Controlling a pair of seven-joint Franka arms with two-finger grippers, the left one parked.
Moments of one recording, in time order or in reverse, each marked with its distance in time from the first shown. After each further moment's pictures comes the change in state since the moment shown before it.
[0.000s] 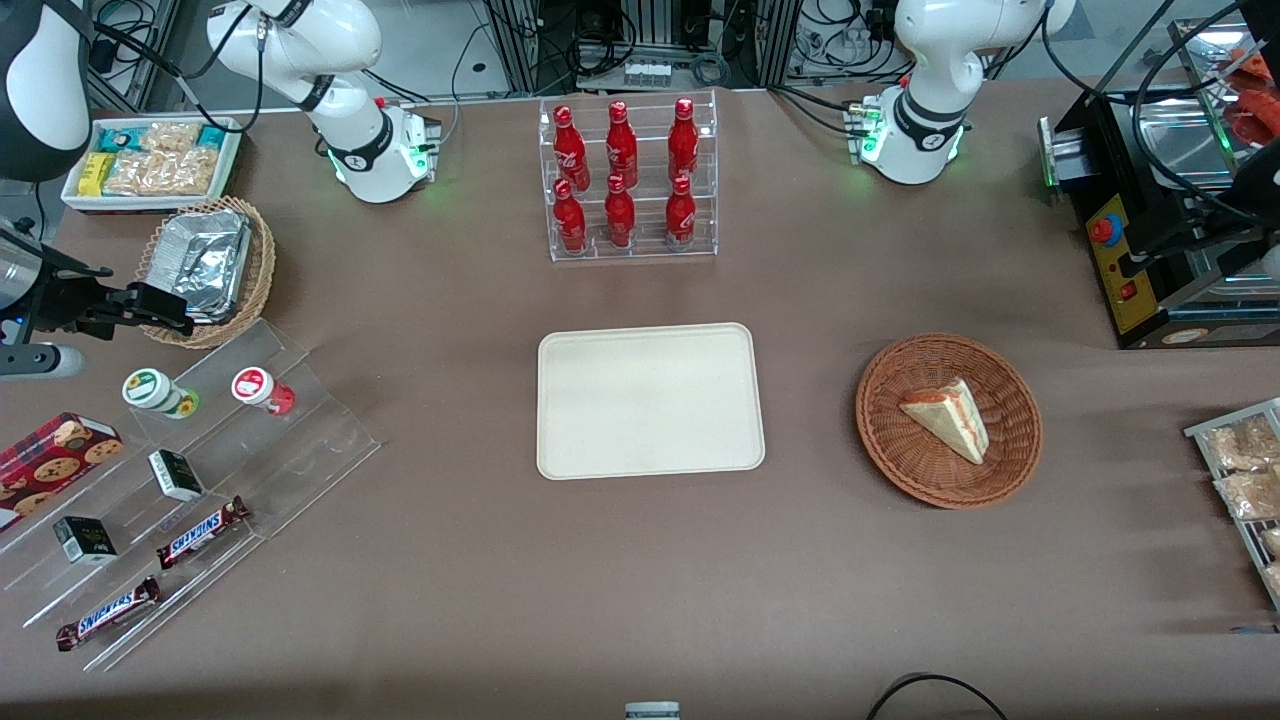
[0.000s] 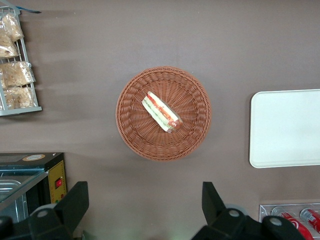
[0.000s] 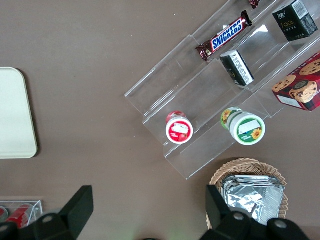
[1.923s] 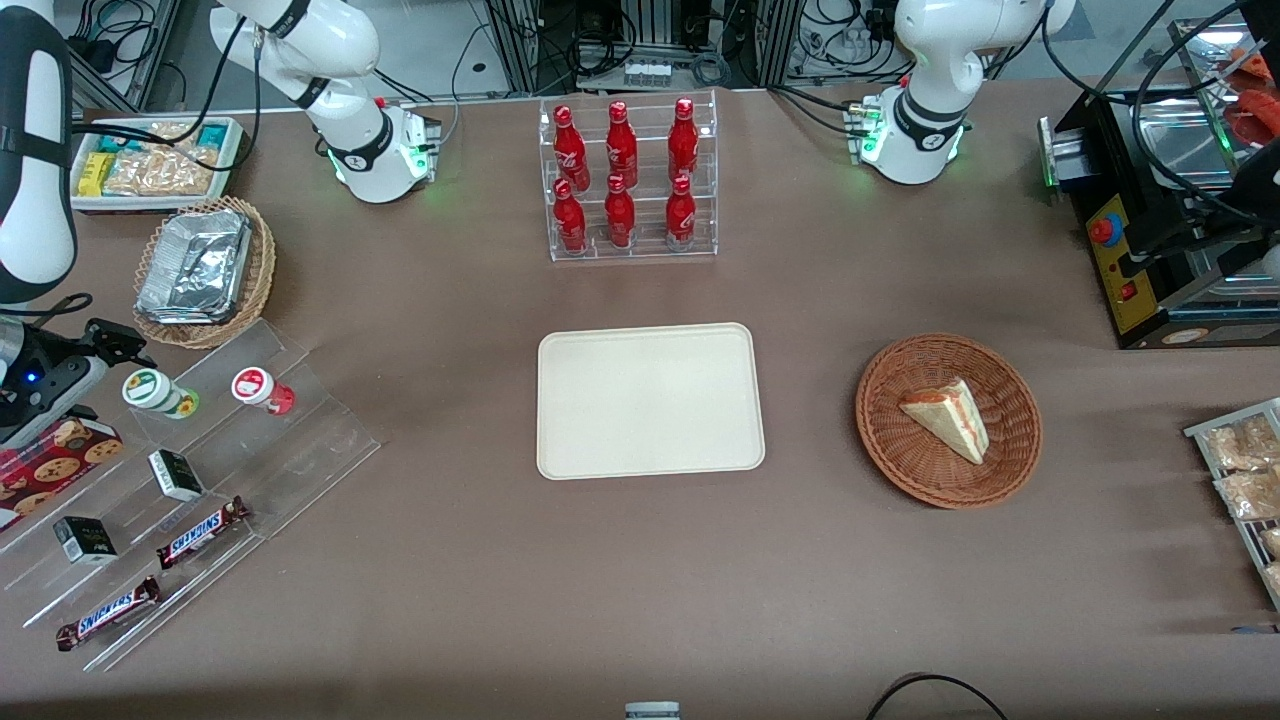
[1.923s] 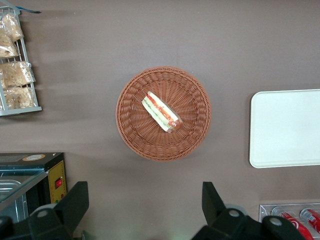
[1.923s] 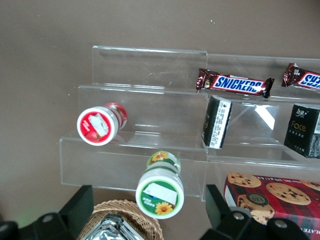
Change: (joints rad) arm -0.207 0.125 -0.020 -0.169 0.000 0.334 -1.022
